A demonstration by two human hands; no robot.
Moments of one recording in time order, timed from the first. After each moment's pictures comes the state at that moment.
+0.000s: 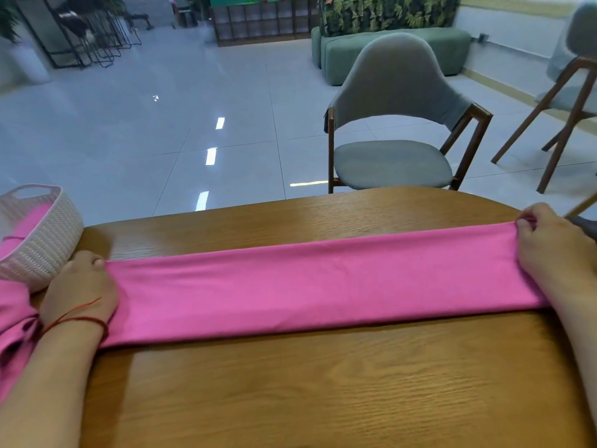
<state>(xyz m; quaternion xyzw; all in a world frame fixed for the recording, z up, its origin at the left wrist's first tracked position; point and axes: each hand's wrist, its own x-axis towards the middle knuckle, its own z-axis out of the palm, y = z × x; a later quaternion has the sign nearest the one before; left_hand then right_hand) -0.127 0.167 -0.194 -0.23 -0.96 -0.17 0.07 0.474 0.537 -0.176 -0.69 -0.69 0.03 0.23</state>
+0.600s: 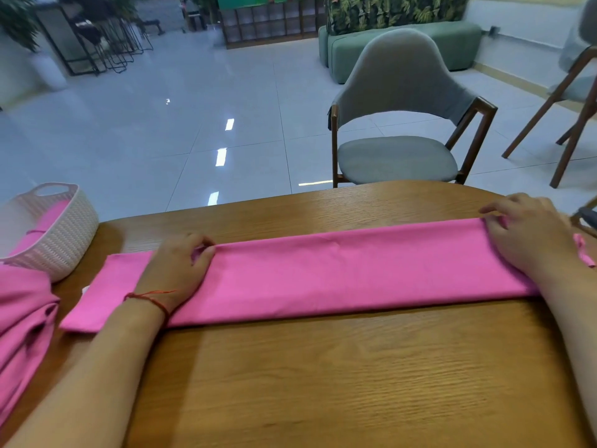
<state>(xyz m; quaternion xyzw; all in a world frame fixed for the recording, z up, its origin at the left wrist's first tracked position) -0.034 0.230 -0.179 -0.55 -0.80 -0.22 0.02 0.465 0.537 -0.173 -0.58 -0.79 0.02 0.17</state>
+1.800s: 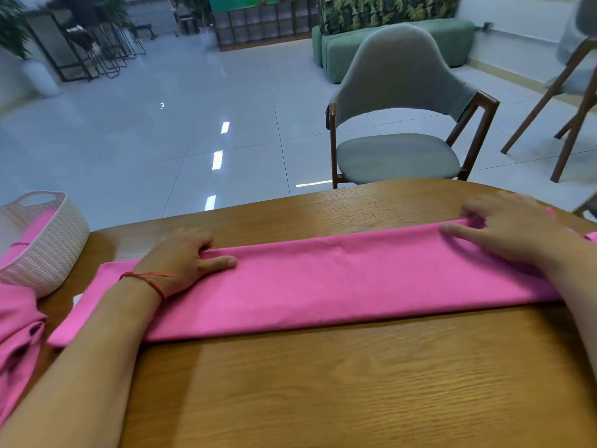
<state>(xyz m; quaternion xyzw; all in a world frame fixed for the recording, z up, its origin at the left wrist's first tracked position) -0.065 0.263 -0.168 -0.61 -0.78 -0.10 -0.02 0.439 0.558 -0.168 -0.43 -0.90 -0.01 0.07</state>
